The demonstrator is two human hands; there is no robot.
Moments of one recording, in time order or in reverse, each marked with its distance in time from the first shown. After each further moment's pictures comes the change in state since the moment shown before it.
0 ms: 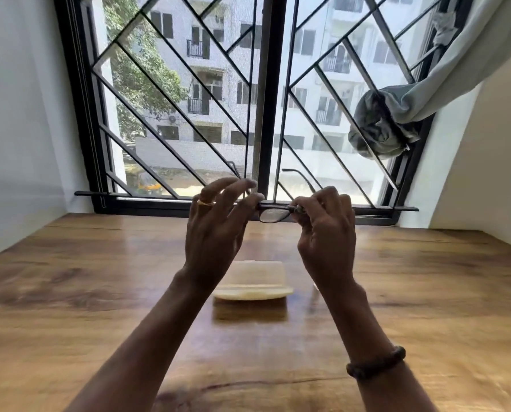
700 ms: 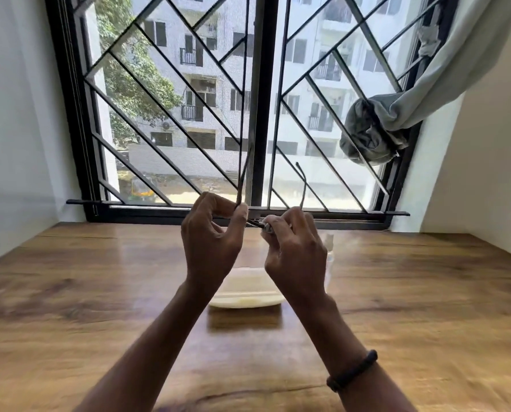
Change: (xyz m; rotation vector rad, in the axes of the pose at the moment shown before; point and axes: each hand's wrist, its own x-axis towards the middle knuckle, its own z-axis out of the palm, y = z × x) left_hand 0.009 0.016 0.003 -0.450 0.108 -0.652; right_hand -0.015 -0.025 0.018 -0.006 -0.035 -0.033
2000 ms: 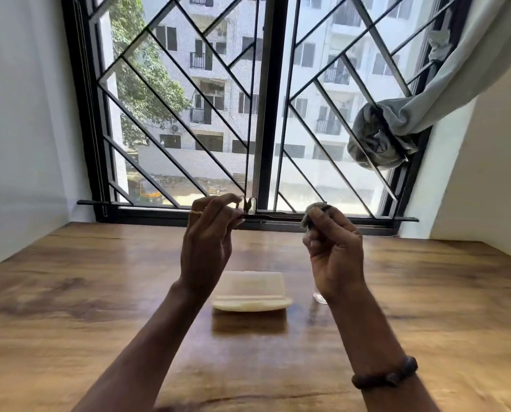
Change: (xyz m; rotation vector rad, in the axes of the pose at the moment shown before) left_hand 0.004 -0.031 -0.011 0.341 -0.122 0.458; right_hand 0.027 0.022 -0.031 1.595 -0.036 0.809
